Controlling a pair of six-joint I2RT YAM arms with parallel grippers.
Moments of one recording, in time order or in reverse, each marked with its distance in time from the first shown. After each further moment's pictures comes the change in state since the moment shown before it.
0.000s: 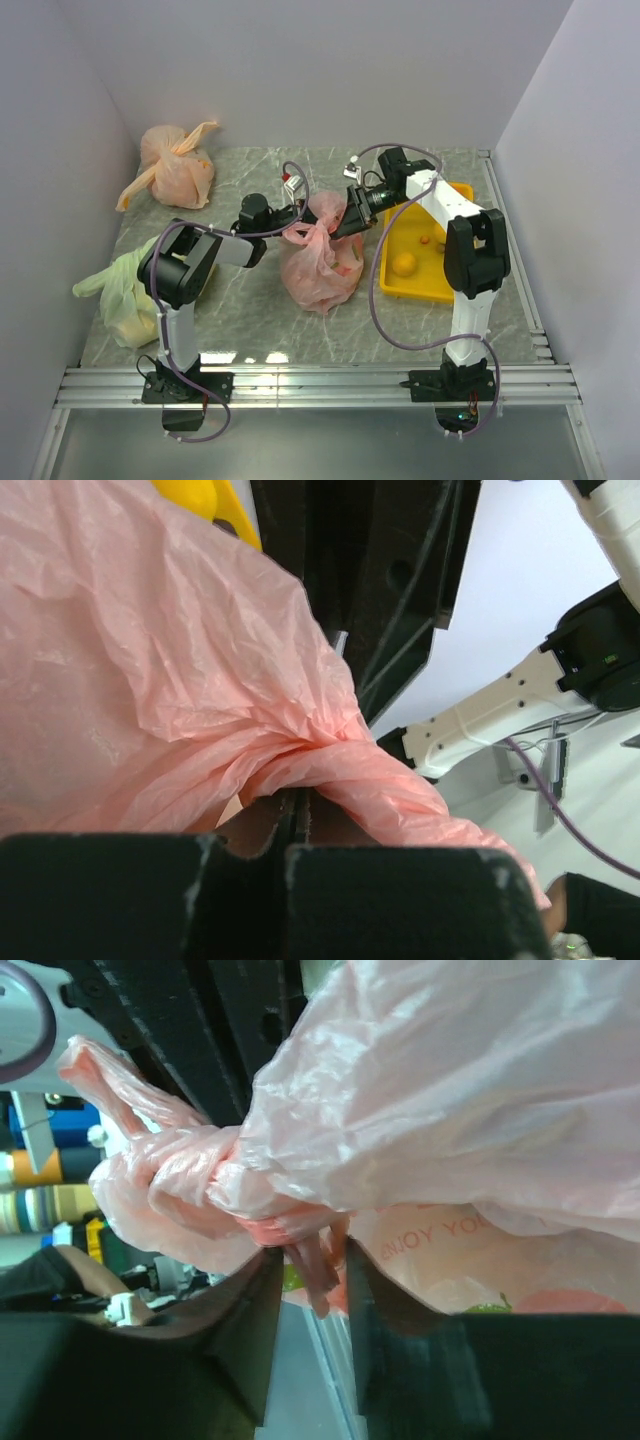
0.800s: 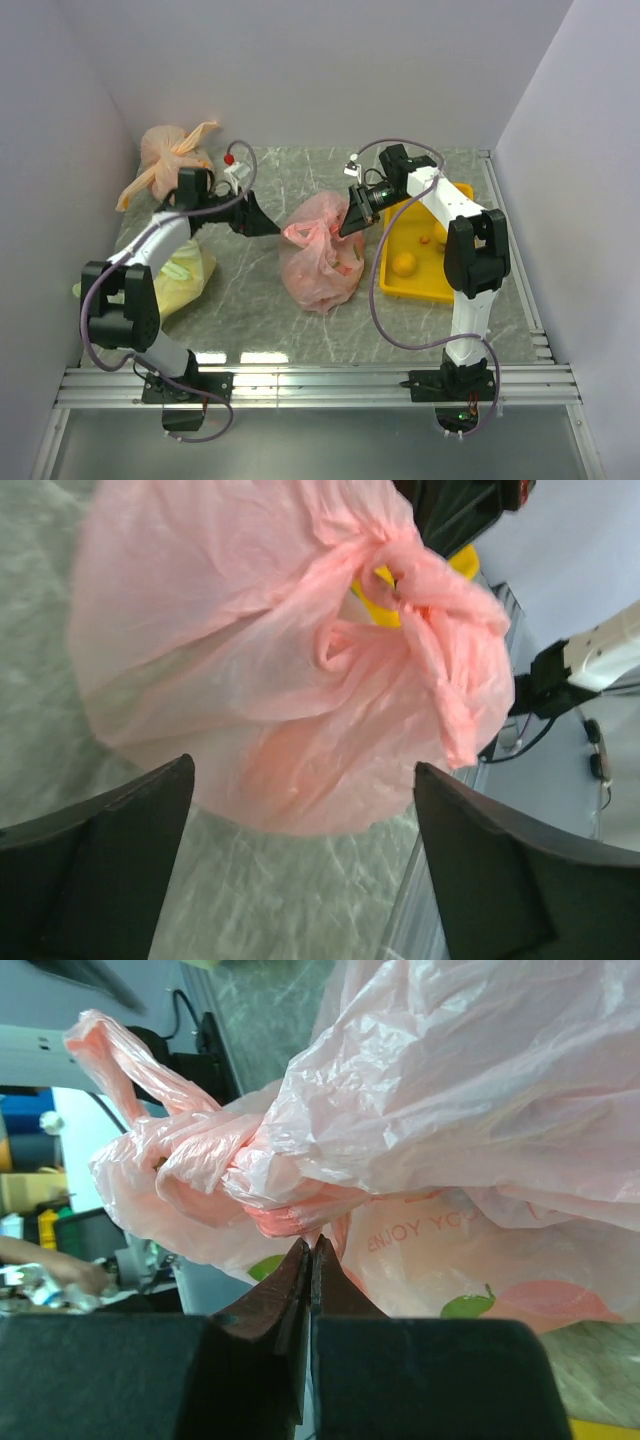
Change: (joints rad) left arm 0.336 -0.402 0.100 -1.230 0.089 0.990; right arm 0.000 0.002 0.042 -0.063 0.047 -0.101
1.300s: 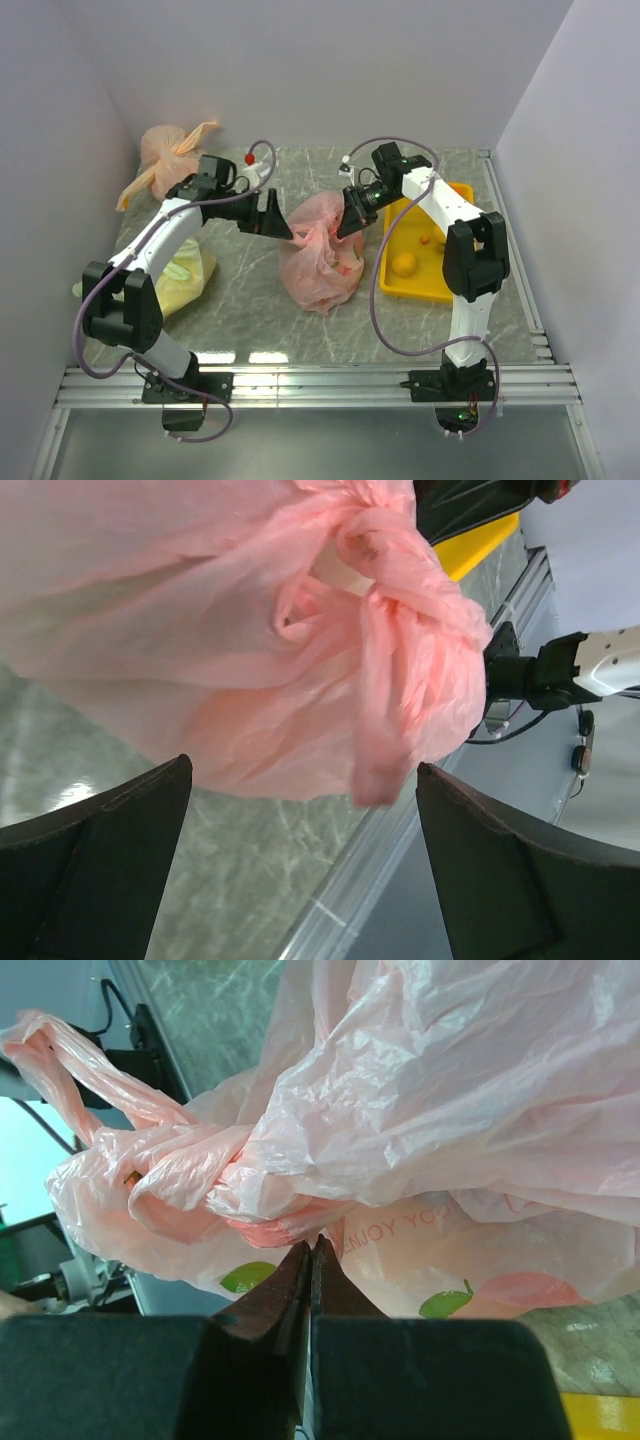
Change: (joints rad) left arm -0.100 0.011 0.262 -0.517 -0.220 0.054; right arm 0.045 -0.021 0.010 0.013 0.149 0.019
